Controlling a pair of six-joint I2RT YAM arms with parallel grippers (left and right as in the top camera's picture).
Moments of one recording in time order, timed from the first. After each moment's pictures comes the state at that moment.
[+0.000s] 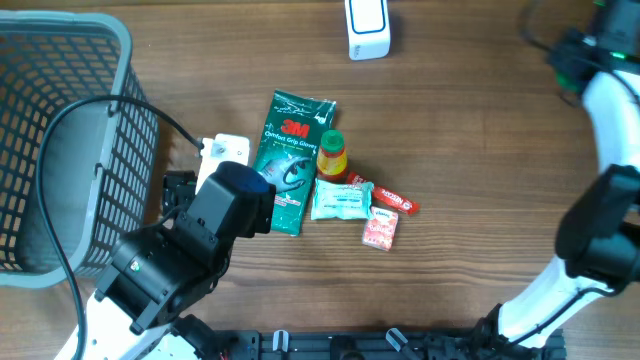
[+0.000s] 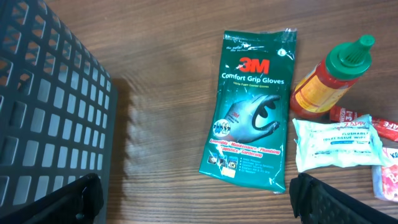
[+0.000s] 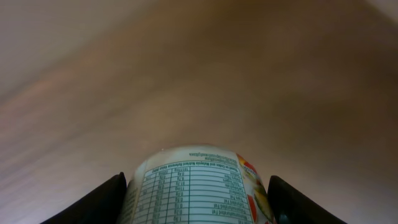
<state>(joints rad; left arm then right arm) -0.67 0.99 1.18 -1.14 -0.51 -0.34 -0.35 1.97 1.63 -0.53 0.20 0.30</state>
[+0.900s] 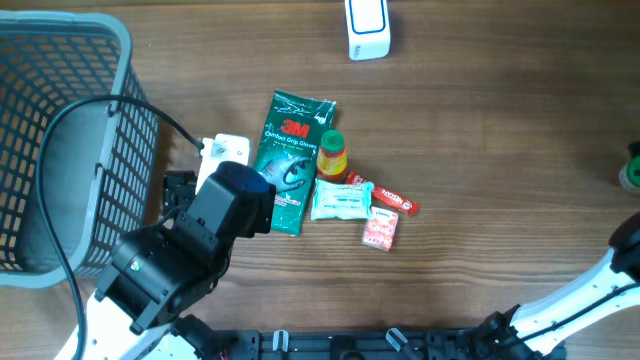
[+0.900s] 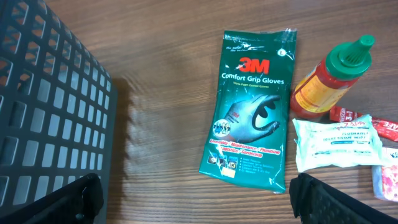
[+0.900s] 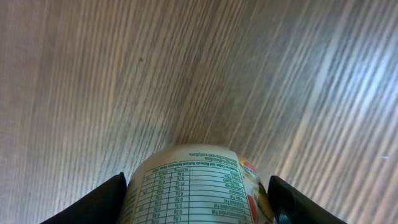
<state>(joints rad) -0.67 0.99 1.18 -1.14 -0.51 -0.34 -0.79 2.12 1.63 -0.80 0.11 0.47</state>
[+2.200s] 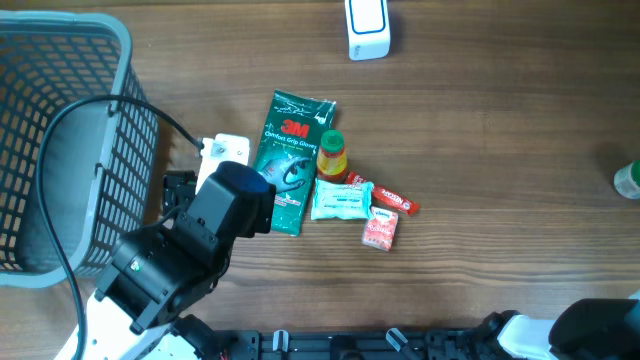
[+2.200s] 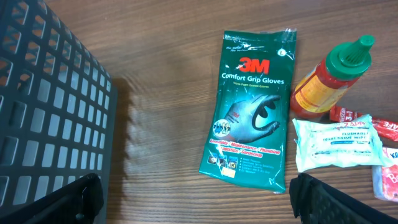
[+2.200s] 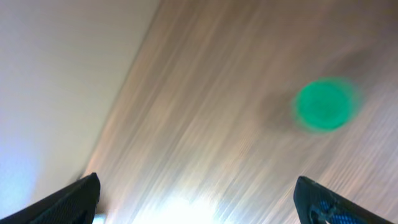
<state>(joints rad) -0.67 0.99 1.18 -1.14 -0.51 -0.34 -0.71 1.52 1.63 -0.96 -0.27 0.52</state>
